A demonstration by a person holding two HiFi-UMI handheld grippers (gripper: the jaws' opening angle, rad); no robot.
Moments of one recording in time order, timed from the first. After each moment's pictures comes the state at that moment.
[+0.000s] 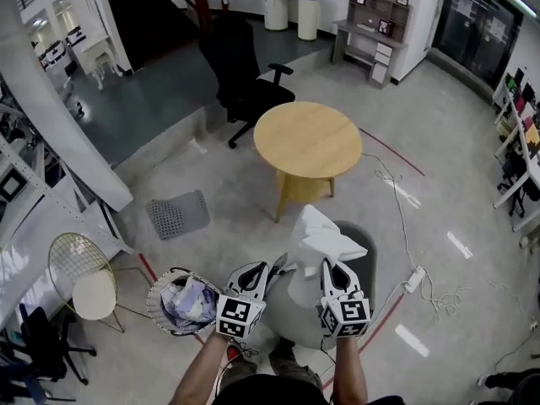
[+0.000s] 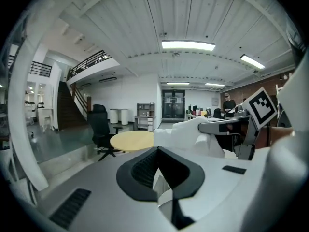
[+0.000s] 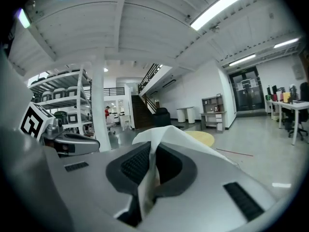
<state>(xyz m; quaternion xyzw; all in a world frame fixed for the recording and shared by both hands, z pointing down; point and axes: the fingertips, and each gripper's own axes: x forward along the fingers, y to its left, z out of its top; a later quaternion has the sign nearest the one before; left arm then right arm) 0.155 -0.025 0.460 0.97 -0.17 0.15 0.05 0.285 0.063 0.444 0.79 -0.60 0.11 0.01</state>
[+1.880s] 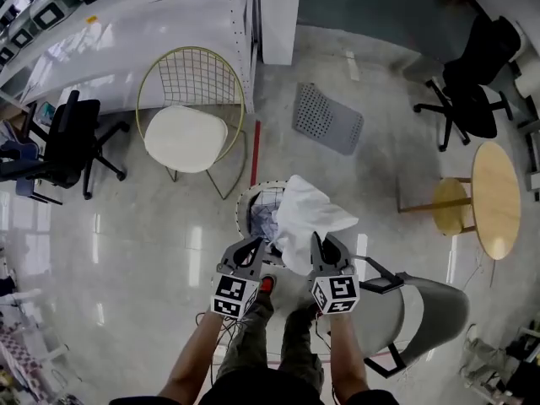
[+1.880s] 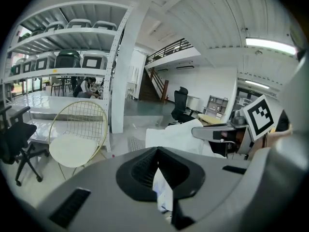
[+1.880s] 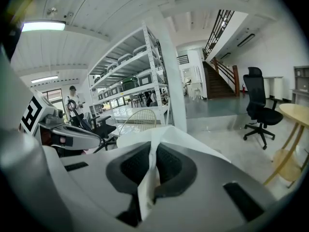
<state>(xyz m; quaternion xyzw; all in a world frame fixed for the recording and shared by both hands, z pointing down) -0.349 -0.160 0.639 0.80 -0.53 0.16 0.23 -0.219 -0.204 0.636 0.45 -0.87 0.16 0.14</state>
